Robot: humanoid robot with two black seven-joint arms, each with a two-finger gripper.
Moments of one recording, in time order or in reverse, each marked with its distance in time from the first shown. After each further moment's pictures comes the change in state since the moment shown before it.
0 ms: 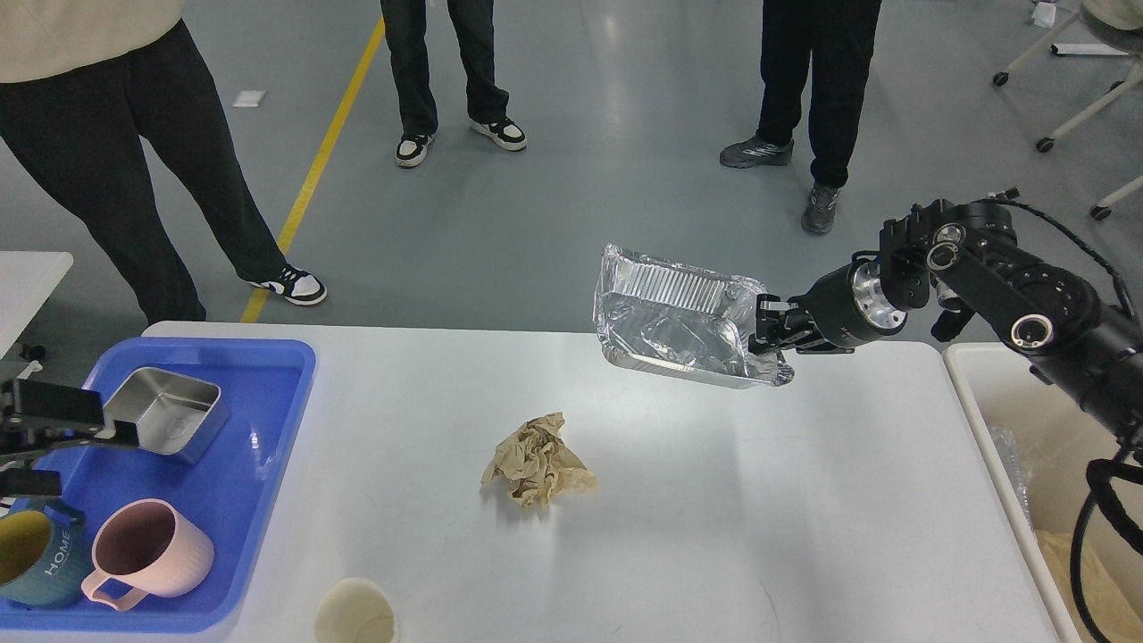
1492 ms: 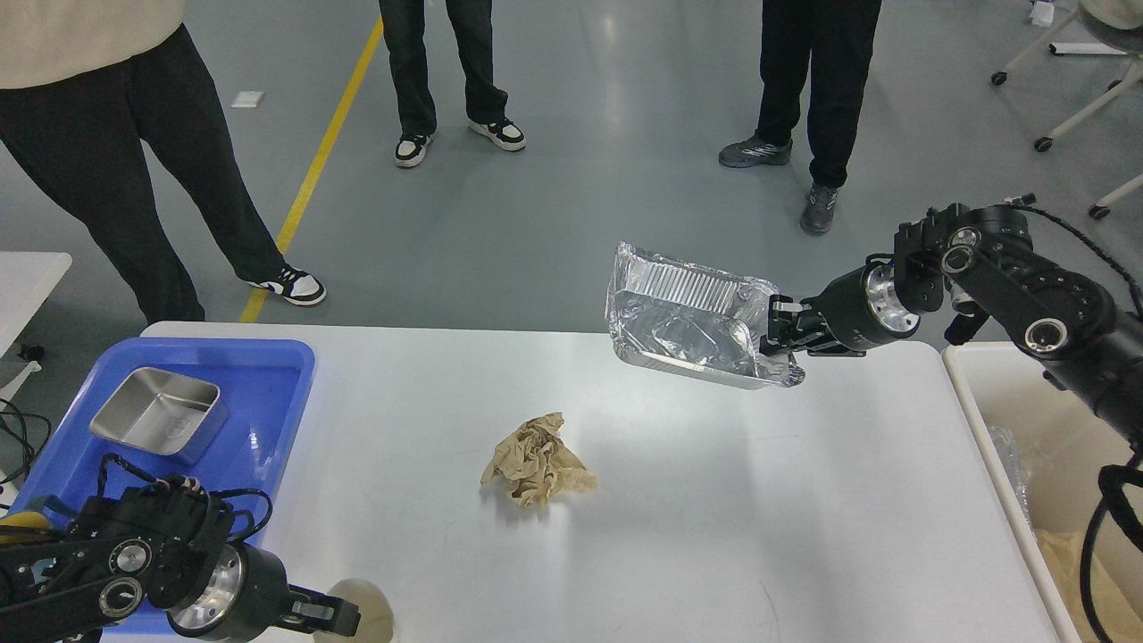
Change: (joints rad) left arm 0.346 -0.606 0.035 0.008 0.584 0.210 0.116; right arm -0.021 -0.023 0.018 0.001 0.000 0.000 0.002
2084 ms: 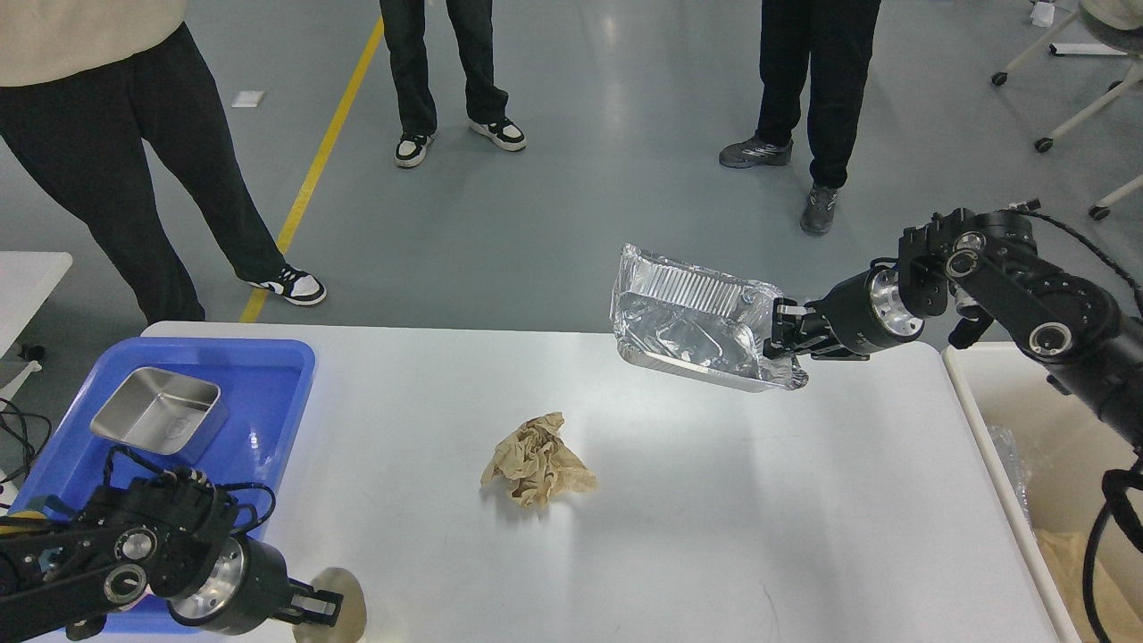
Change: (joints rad) left arm -0.026 0.026 -0.127 0.005 -0.018 -0.136 0.025; right arm -0.009 -0.007 0.012 0.002 0.000 0.000 0.000
